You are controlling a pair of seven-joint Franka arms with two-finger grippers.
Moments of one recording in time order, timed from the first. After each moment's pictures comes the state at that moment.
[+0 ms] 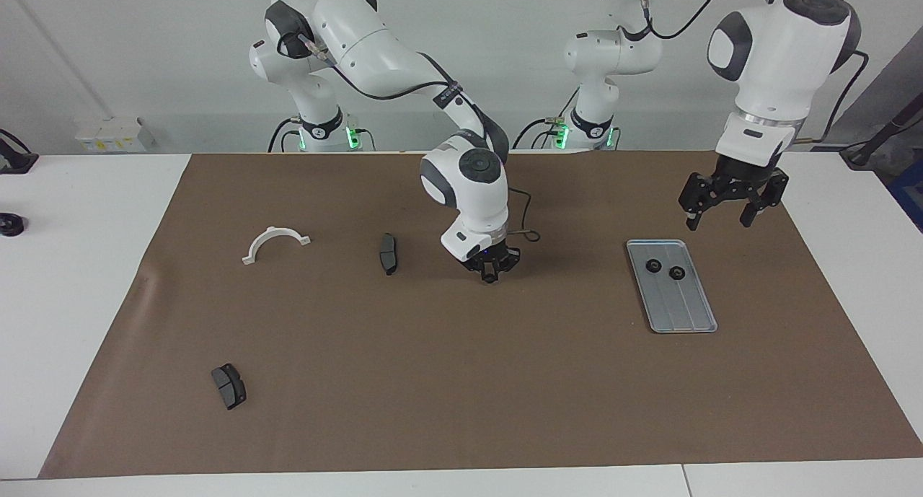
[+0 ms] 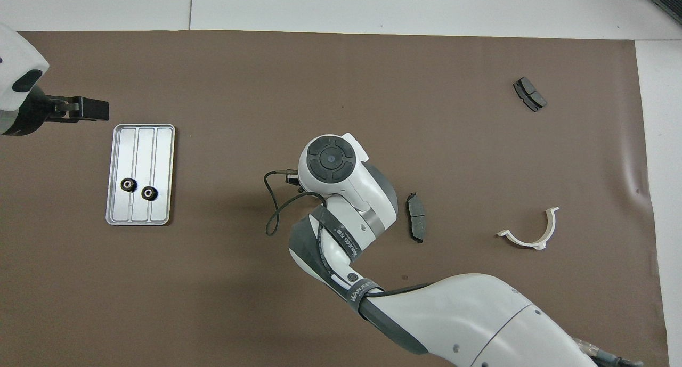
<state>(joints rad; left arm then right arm) -0.07 0.01 0.00 -1.69 0.05 1.93 -0.05 0.49 0.60 0.19 -1.57 -0.06 2.26 0.81</state>
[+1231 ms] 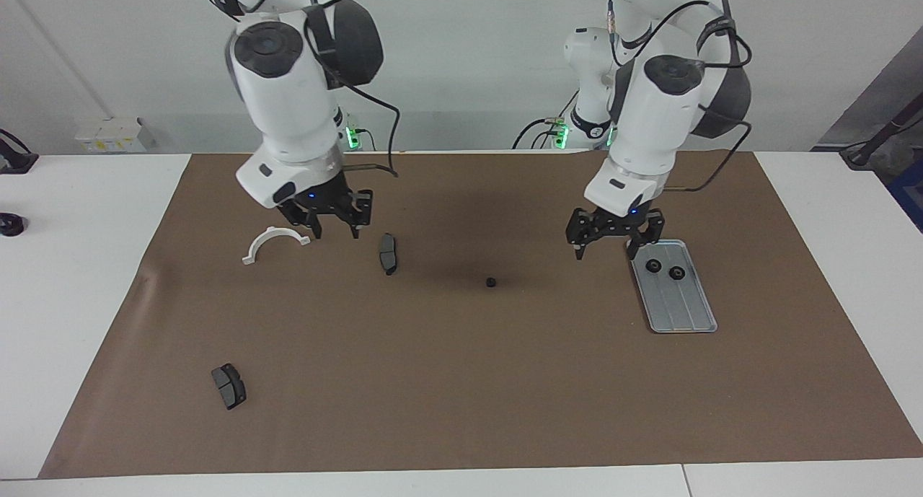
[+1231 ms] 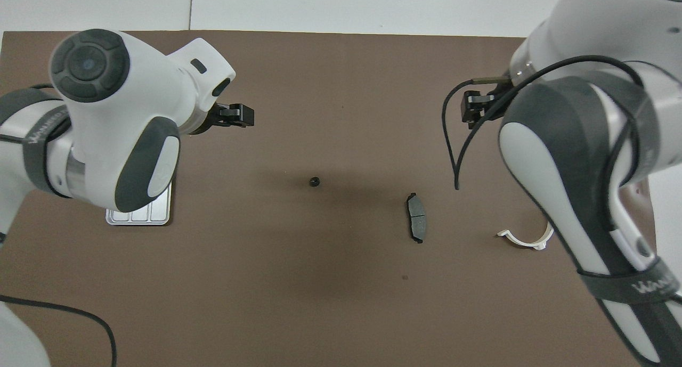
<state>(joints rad) -0.38 0.23 -0.02 -1.66 0.04 2.05 -0.32 0.06 0.30 0.18 -1.25 -0.07 1.52 0.24</state>
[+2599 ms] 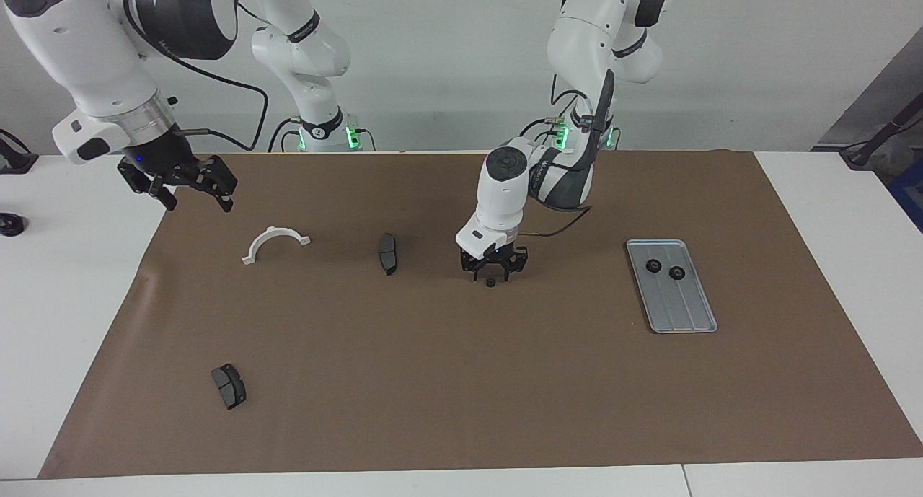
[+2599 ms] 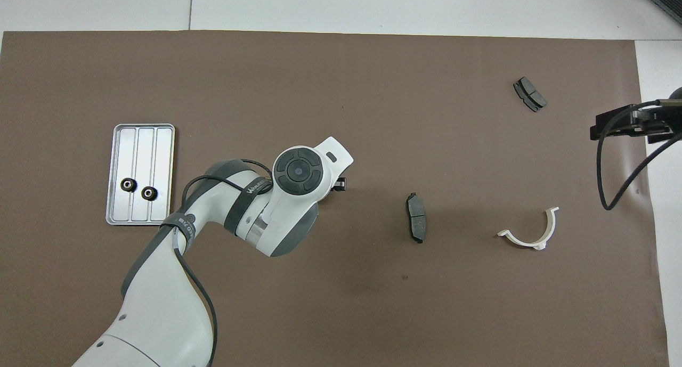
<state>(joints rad) -0.63 0.42 -0.02 -1.87 0.04 2.36 -0.56 -0.24 0.07 0.20 -1.55 0.00 1.65 0.02</state>
